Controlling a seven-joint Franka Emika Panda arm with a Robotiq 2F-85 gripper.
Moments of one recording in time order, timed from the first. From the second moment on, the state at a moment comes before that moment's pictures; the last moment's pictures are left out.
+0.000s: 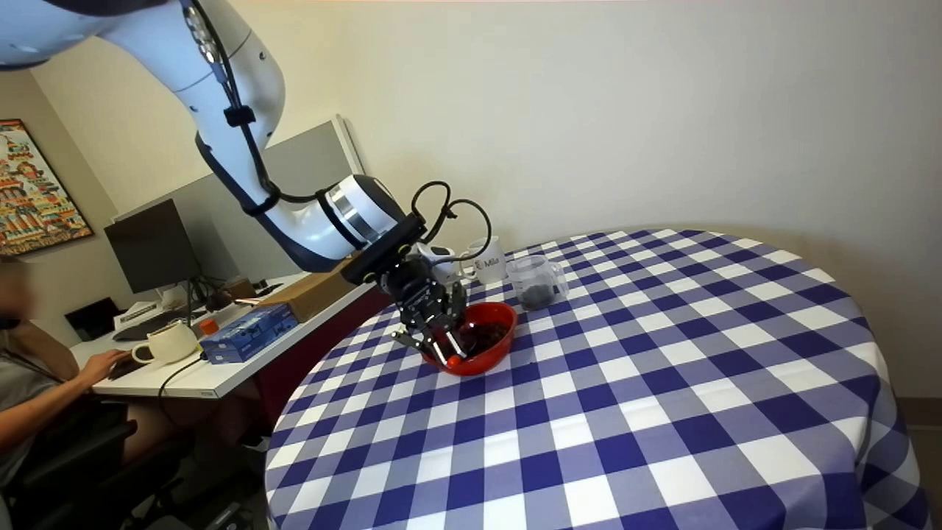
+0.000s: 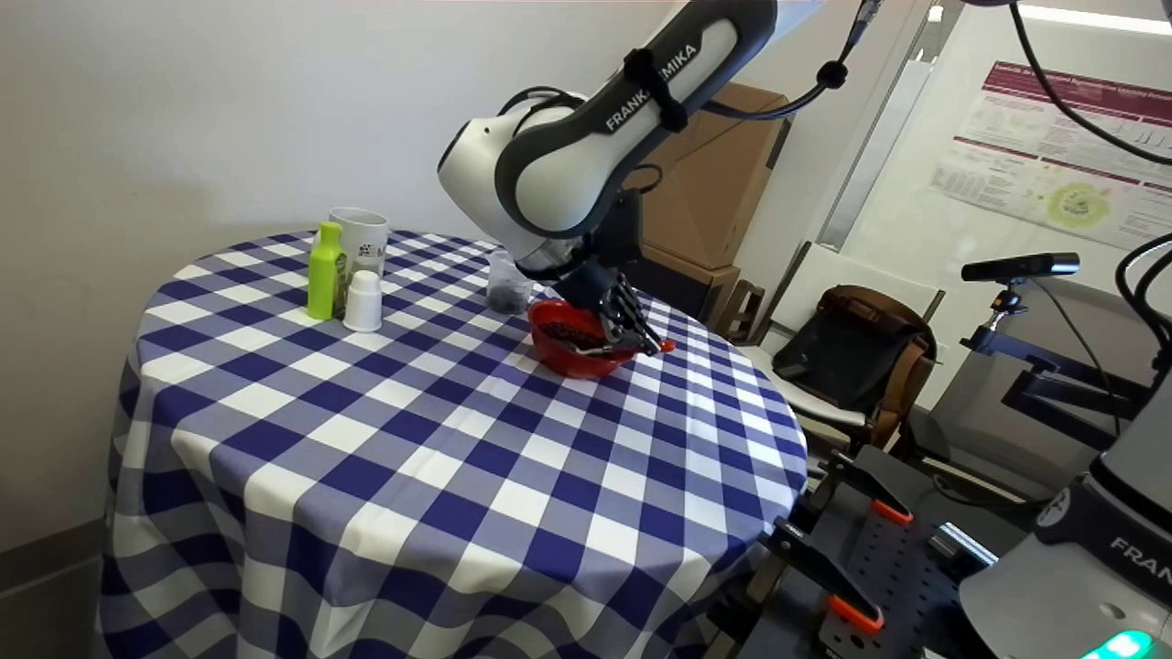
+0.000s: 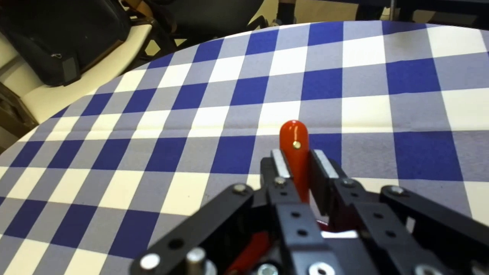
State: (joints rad) arm 0.11 0.75 0.10 -1.76 -0.68 1.59 0.05
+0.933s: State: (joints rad) arm 0.10 0.76 0.05 -1.68 -0.45 1.59 0.00
